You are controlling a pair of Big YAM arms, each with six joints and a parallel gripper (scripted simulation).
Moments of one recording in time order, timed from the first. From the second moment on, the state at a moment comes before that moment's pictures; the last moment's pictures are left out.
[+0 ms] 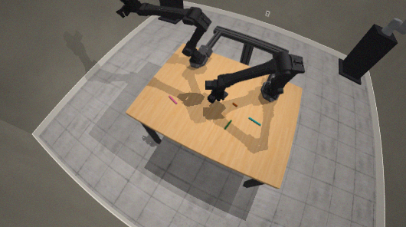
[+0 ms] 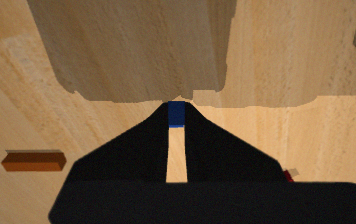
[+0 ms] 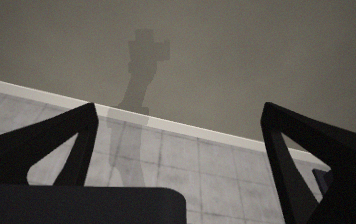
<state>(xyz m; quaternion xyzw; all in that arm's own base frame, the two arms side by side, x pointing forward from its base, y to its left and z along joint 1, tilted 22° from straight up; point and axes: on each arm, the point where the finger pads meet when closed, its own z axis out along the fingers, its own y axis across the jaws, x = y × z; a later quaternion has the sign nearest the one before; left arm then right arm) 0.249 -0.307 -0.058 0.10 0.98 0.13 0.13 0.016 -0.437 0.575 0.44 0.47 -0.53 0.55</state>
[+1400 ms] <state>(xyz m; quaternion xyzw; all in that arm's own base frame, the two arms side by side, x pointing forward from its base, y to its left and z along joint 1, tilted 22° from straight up) 0.248 -0.305 -0.059 0.09 0.98 0.13 0.13 0.016 -0.437 0.575 0.44 0.47 -0.53 0.55</state>
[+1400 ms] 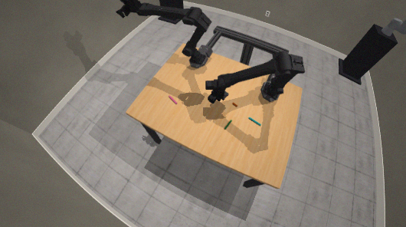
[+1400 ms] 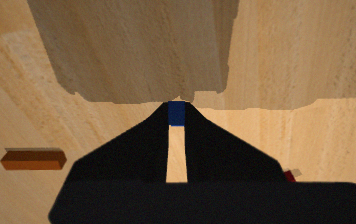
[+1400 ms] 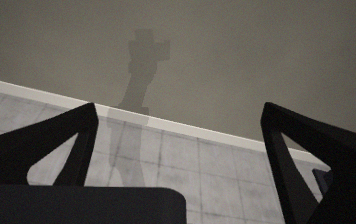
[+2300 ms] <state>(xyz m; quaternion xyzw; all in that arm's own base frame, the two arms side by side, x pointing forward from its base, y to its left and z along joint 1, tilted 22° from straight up) 0.248 -0.305 -0.059 0.09 0.98 0.13 0.13 0.016 -0.437 0.575 0.44 0.47 -0.53 0.55</state>
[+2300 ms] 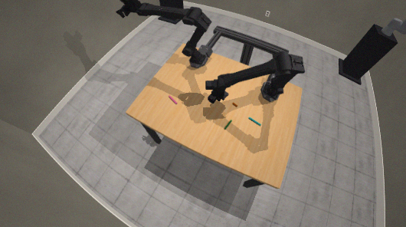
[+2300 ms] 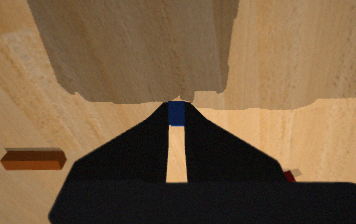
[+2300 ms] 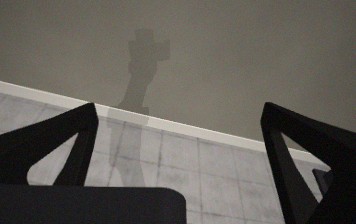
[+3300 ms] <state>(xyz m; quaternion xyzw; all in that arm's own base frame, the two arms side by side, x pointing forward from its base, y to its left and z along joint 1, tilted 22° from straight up) 0.247 -0.305 -0.059 0.09 0.98 0.13 0.13 0.016 -0.437 0.575 0.44 0.47 -0.53 0.55</state>
